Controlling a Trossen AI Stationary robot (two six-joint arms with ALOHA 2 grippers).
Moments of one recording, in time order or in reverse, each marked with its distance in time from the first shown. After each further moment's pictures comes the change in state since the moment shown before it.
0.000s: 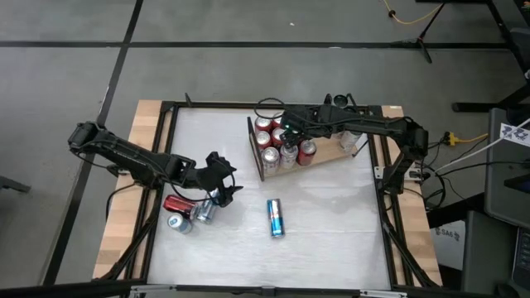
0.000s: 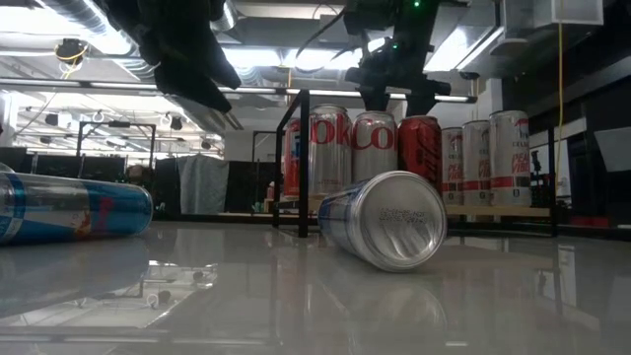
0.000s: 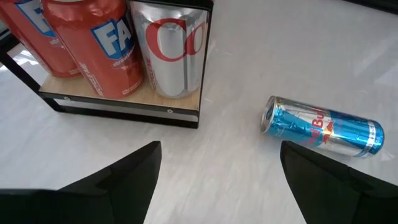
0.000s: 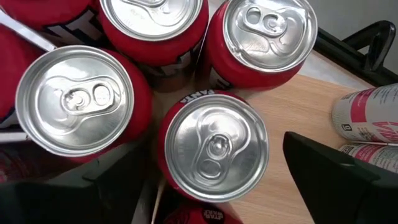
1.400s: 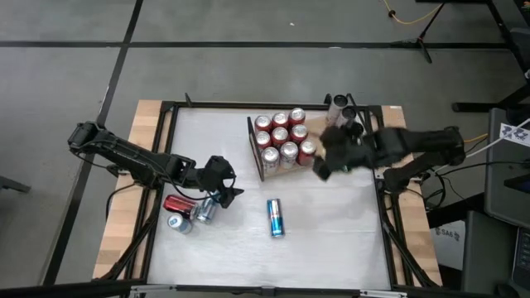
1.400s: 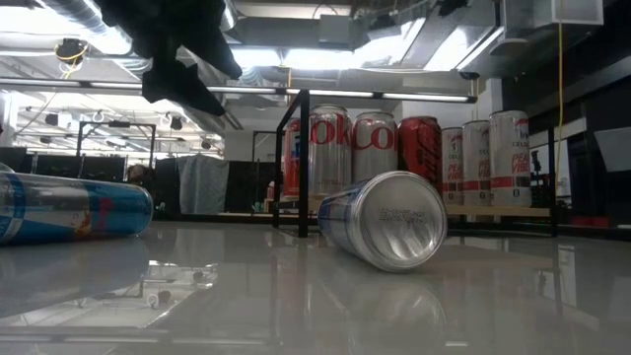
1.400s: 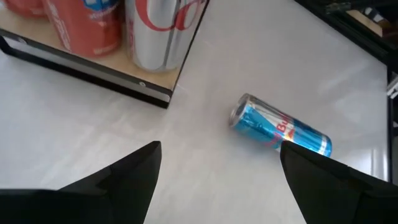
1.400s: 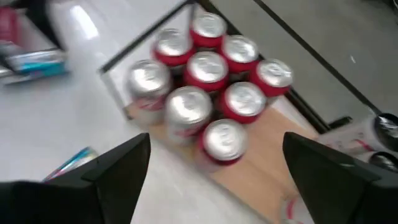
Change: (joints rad) left arm 0.000 -0.001 0.001 0.005 0.099 -0.259; right arm 0.484 -0.311 0.142 -0.253 0.240 -0.060
